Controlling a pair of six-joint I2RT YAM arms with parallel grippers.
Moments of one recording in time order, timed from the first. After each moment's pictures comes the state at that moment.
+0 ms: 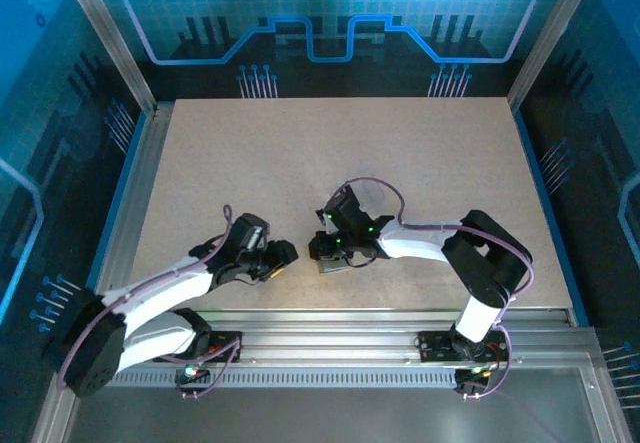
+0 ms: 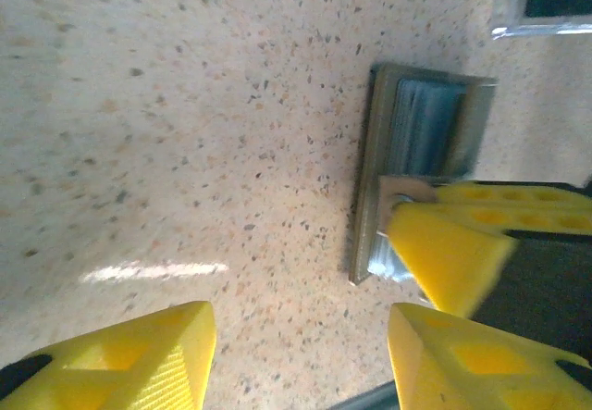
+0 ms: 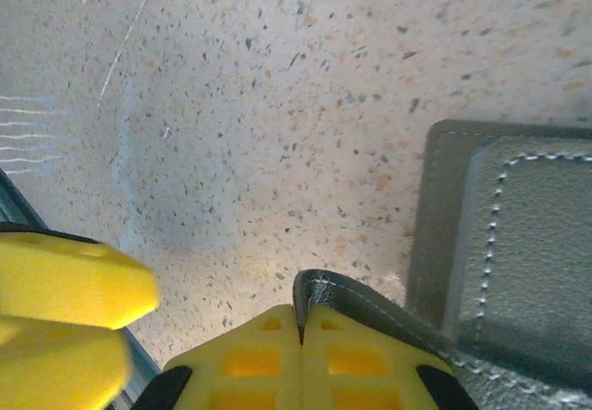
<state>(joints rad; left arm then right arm) -0.56 1.05 0.44 -0.29 0.27 -1.12 0.85 1.72 0.89 -0.07 -0.35 0.77</state>
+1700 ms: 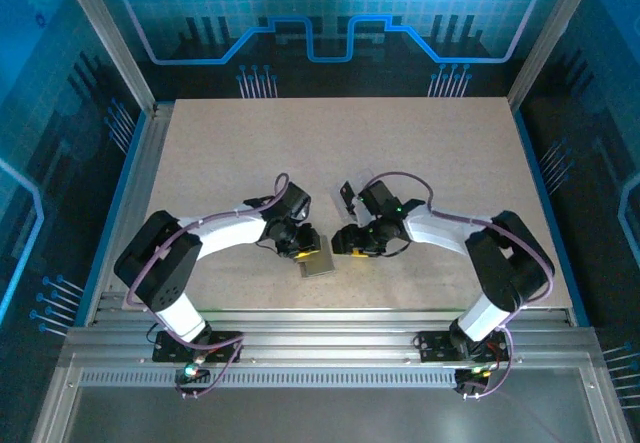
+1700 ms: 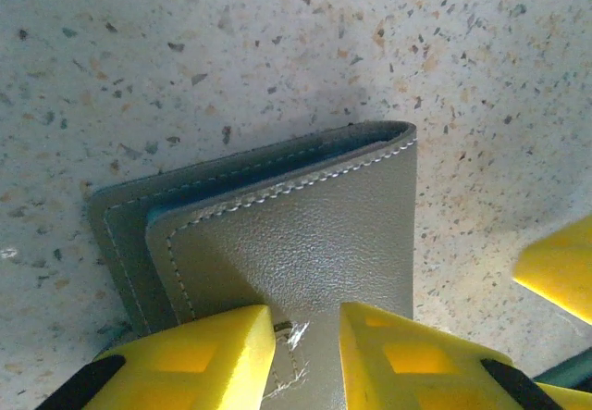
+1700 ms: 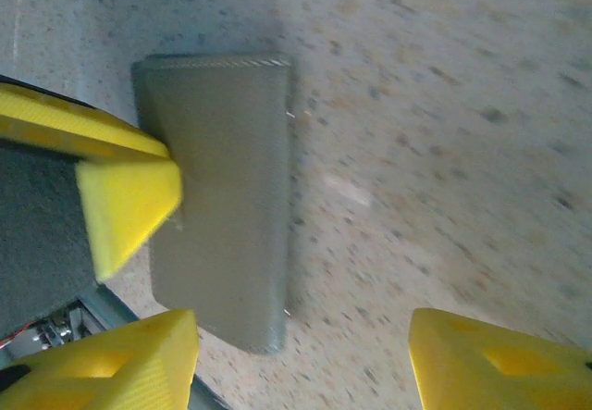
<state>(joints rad) -0.60 1.65 0.89 -0.42 0.33 -0.85 0.61 1.65 0.88 -0.38 -0.52 0.57</state>
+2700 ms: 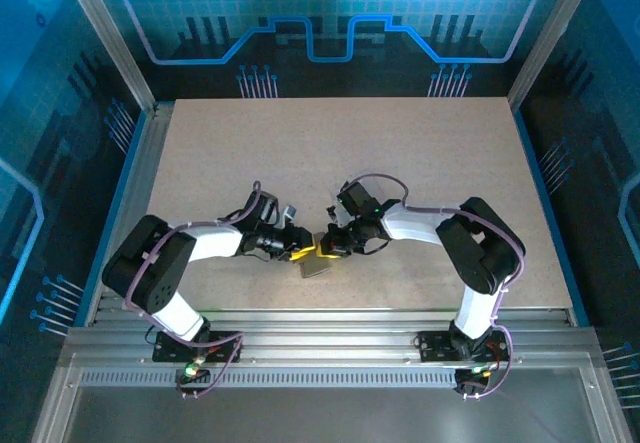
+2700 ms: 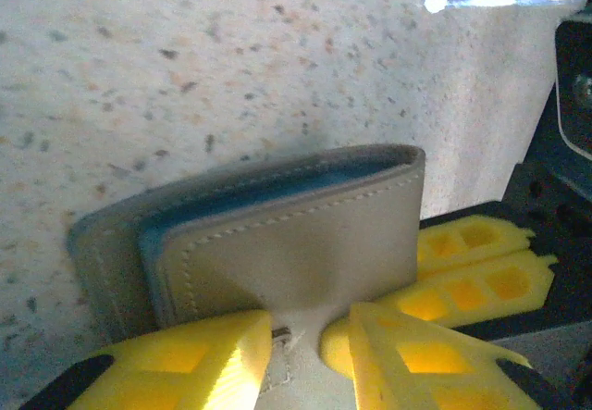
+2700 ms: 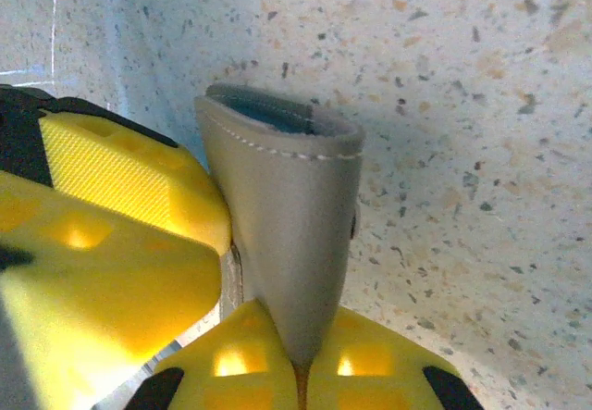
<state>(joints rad) -0.44 1.60 0.61 0.04 0.67 -0.90 0.69 1.78 0.96 -0.28 -0.55 0.70</state>
